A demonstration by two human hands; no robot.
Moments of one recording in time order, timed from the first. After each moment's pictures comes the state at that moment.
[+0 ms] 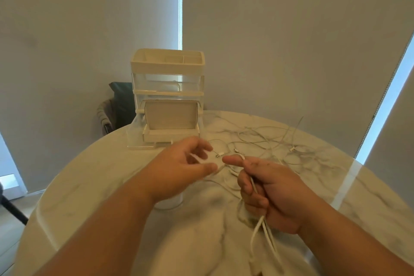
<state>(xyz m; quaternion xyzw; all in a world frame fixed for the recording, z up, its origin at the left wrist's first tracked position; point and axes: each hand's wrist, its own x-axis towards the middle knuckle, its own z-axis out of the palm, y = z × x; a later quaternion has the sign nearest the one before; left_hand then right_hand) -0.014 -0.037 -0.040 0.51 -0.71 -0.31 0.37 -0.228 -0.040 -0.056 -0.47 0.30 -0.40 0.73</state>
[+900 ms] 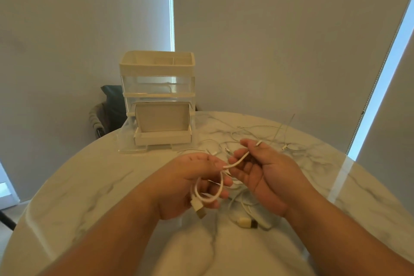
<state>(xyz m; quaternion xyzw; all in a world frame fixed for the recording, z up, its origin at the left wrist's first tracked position) -0.048 -0.028 -0.040 0.37 -0.52 -0.65 0.40 -0.230 -0.058 -0.048 -0.37 0.29 -0.56 0.68</state>
